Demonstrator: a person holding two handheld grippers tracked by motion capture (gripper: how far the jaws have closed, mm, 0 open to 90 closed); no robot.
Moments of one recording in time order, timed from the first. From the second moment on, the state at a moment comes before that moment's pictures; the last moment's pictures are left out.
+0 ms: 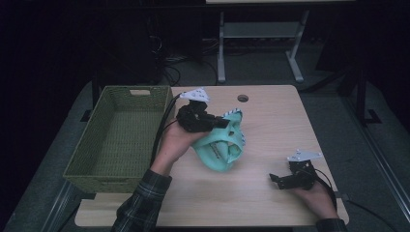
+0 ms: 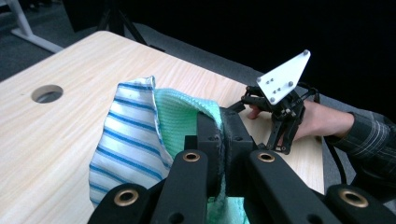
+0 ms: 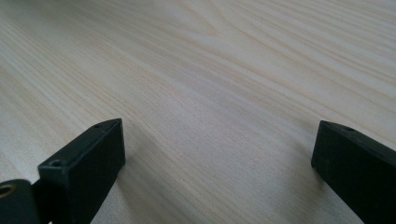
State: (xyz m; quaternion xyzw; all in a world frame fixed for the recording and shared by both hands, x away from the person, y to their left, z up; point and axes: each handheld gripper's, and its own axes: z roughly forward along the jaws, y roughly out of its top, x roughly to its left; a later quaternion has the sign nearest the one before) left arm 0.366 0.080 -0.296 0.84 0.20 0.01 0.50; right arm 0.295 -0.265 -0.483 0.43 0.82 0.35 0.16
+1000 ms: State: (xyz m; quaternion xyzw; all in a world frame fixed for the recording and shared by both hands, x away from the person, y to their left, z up) left arm 0.362 0.026 -0.368 0.86 0.19 -0.03 0.47; right arm 0.295 -0.265 -0.483 0.43 0.82 0.35 0.16
